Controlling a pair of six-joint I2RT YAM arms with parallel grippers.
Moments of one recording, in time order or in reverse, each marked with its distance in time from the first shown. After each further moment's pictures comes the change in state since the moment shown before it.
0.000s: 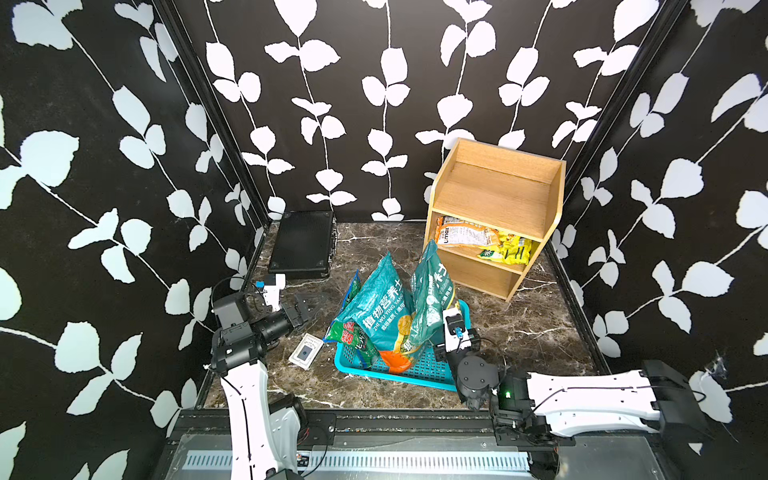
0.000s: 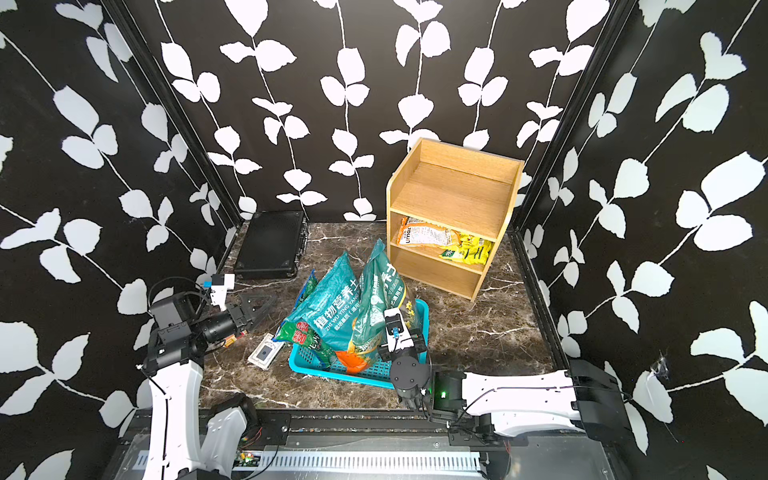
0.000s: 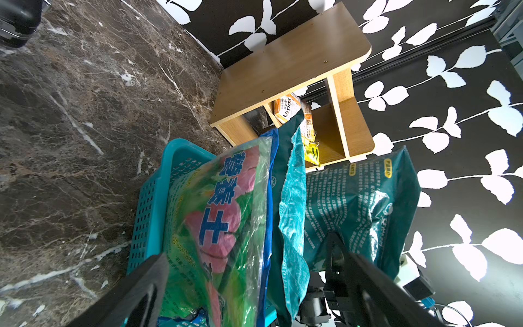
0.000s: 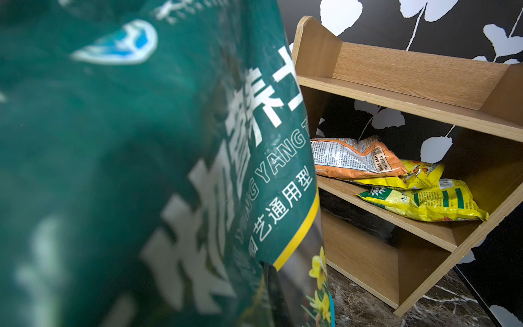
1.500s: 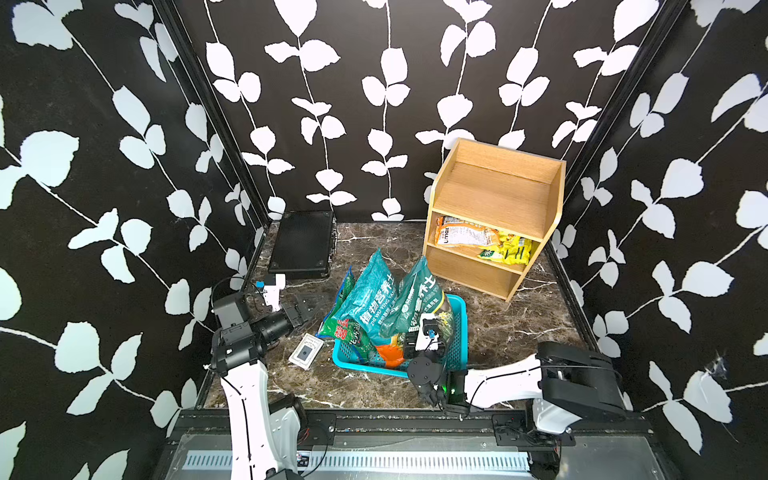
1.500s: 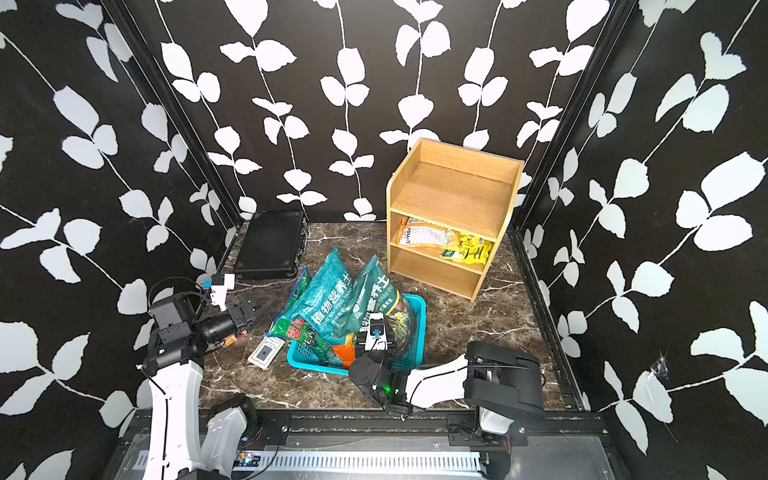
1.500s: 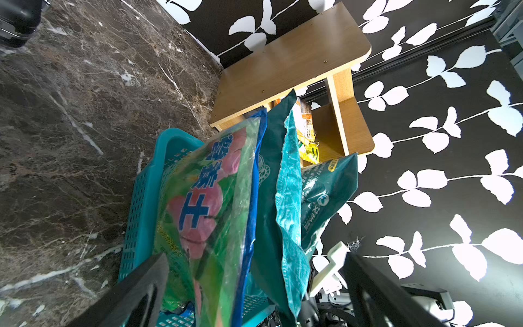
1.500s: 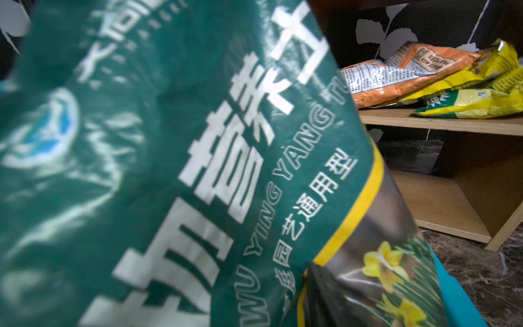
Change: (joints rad) left arm 0.000 0.000 0.000 0.000 0.000 0.000; right arm -0.058 0.545 0.078 0.314 0.033 0.344
